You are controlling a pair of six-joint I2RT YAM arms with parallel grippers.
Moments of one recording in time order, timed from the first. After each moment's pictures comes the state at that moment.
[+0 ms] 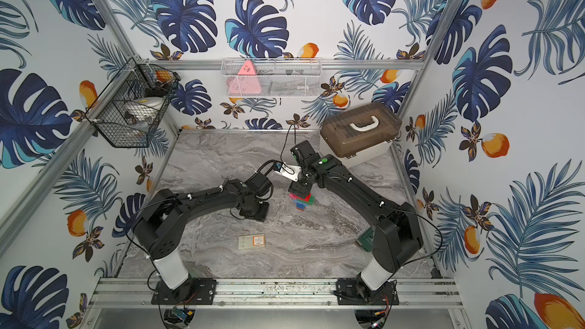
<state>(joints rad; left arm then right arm) -0.64 1.82 1.14 -0.68 0.06 -0.50 0.62 1.63 1.42 -0.83 0.02 -0.65</state>
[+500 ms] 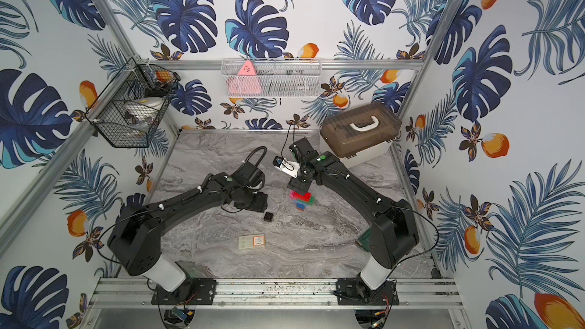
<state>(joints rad) -0.55 1.56 1.15 -0.78 0.05 -0.44 0.63 1.69 1.49 -0.85 0.07 -0.58</state>
